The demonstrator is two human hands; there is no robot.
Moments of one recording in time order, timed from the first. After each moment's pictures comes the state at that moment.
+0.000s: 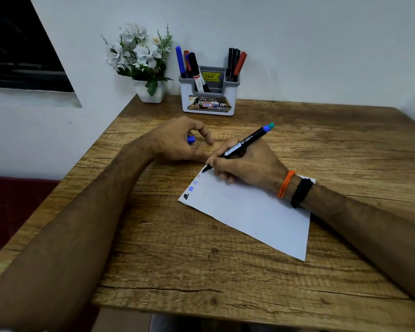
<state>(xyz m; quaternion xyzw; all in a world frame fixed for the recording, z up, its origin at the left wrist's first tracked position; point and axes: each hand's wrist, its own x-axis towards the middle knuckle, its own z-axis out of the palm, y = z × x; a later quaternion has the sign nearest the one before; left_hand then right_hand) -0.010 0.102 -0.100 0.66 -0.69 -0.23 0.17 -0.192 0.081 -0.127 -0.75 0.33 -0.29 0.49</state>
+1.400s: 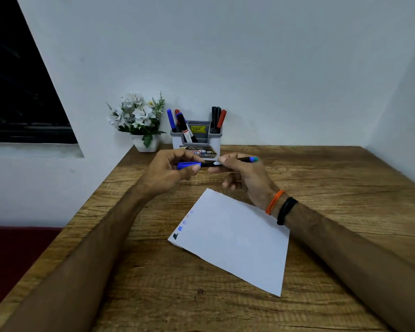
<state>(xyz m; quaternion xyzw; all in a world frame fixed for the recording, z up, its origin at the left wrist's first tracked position) -0.010 0.097 -0.098 0.55 -0.63 -0.26 0.49 -0.208 0.037 -0.108 -0.61 0.29 -0.41 0.61</state>
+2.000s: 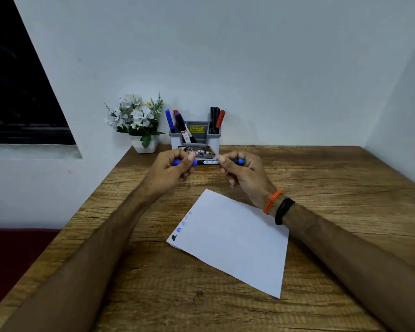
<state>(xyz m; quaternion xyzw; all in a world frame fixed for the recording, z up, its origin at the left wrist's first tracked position) -0.015 0.092 -0.102 0.56 -0.59 -0.28 0.51 -0.204 0.026 -0.119 -0.65 0.29 -0.47 0.52</state>
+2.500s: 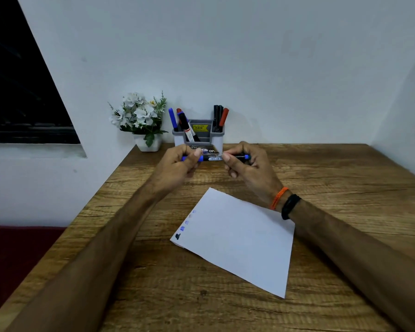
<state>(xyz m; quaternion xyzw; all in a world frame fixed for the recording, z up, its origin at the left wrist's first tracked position) -0.020 0.091 -0.098 0.56 -0.59 -0.28 0.51 -0.206 0.018 -0.118 -0.71 0.22 -0.48 0.46</state>
